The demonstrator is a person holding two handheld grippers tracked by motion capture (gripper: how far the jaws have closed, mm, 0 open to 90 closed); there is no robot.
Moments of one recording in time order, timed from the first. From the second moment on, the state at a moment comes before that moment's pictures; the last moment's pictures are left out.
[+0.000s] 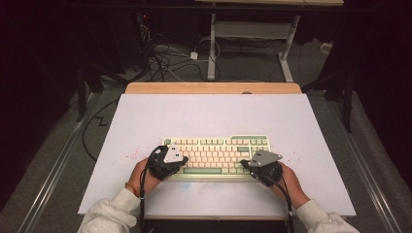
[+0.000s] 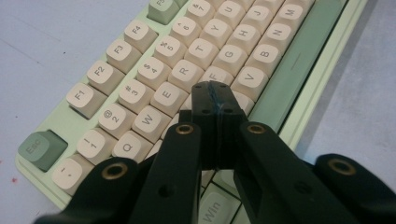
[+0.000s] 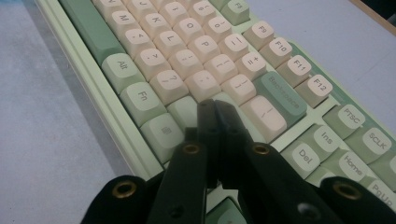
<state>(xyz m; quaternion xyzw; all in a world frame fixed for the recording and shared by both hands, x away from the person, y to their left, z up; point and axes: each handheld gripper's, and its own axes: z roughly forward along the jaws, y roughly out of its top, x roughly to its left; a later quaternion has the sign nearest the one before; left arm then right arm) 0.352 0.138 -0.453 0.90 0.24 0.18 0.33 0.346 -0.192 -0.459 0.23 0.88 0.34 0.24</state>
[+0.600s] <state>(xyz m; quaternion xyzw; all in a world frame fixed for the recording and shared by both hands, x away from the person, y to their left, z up) 0.351 0.137 -0.455 0.90 0.24 0.18 0.33 0.346 -0.191 -0.459 0.23 0.88 0.34 0.24</state>
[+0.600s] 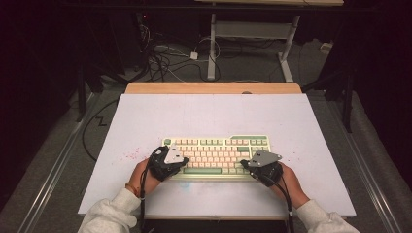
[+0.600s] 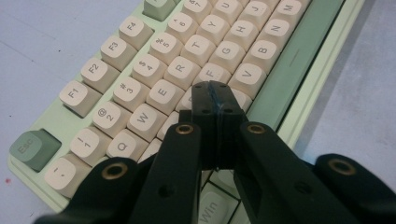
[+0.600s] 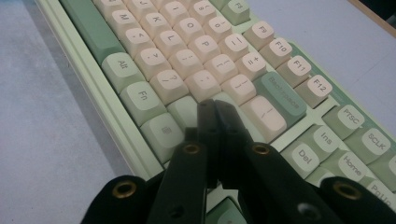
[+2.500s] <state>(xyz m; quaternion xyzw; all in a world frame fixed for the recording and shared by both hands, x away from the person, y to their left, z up) 0.340 0.145 -0.430 0.86 0.23 0.25 0.37 0.331 -0.206 -0.424 0.23 0.84 0.41 0.28</state>
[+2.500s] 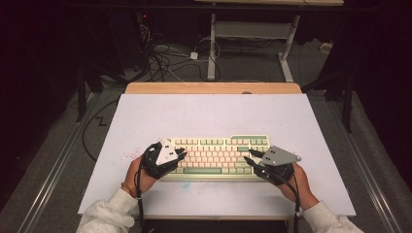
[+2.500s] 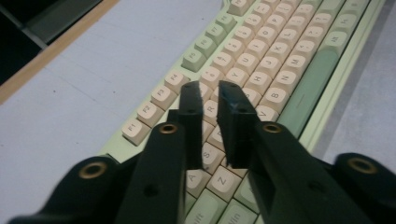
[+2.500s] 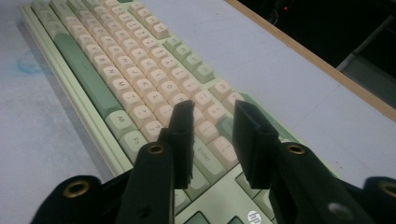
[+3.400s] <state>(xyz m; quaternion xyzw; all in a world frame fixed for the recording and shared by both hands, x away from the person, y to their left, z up) 0.336 0.140 -0.434 0.84 0.24 0.30 0.39 0.337 -0.209 -0.426 0.27 0.81 0.42 0.31</state>
